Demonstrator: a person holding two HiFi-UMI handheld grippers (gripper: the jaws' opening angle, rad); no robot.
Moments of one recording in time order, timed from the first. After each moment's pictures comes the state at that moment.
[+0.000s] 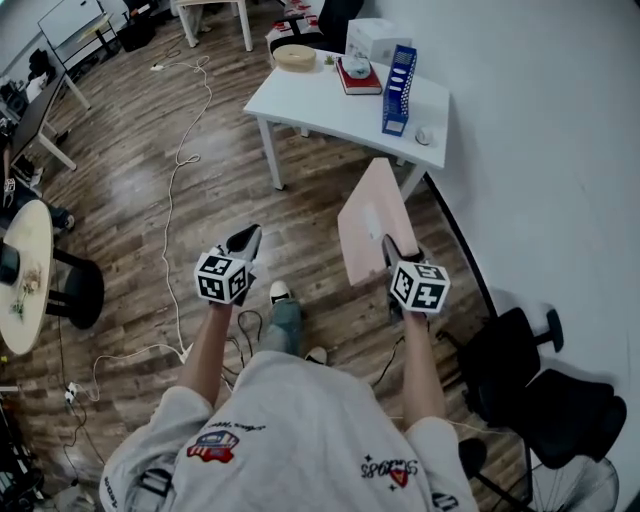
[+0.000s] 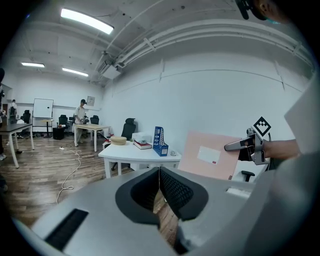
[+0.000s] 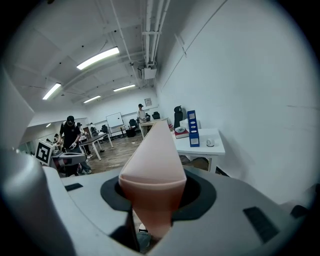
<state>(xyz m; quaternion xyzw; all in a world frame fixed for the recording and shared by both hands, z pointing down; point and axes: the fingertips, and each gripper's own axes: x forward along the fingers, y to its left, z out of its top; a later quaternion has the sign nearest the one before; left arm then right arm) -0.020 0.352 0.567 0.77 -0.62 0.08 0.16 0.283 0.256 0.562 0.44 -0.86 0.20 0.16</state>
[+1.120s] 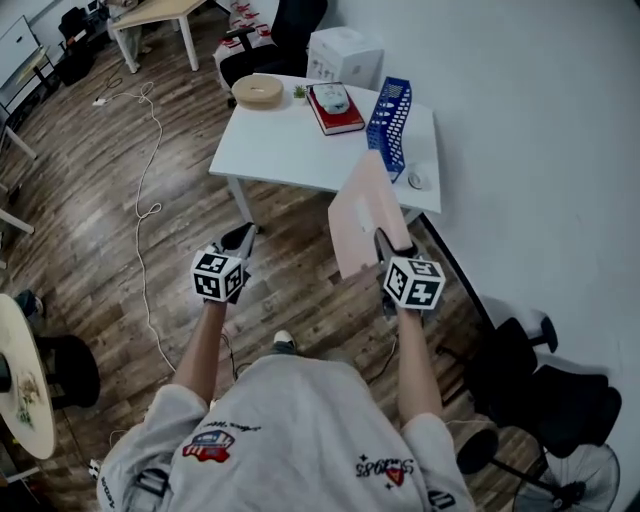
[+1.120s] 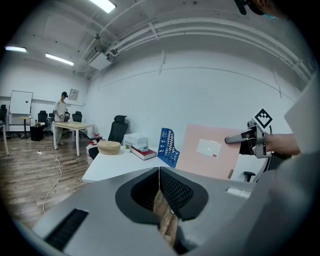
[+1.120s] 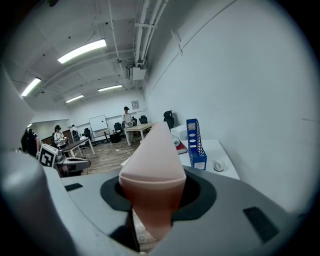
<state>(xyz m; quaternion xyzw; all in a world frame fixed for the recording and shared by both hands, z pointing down) -0.184 0.032 0.574 0.82 -0.54 0.09 0.16 0.119 -0.010 0.529 0.51 -0.83 0.18 0.15</state>
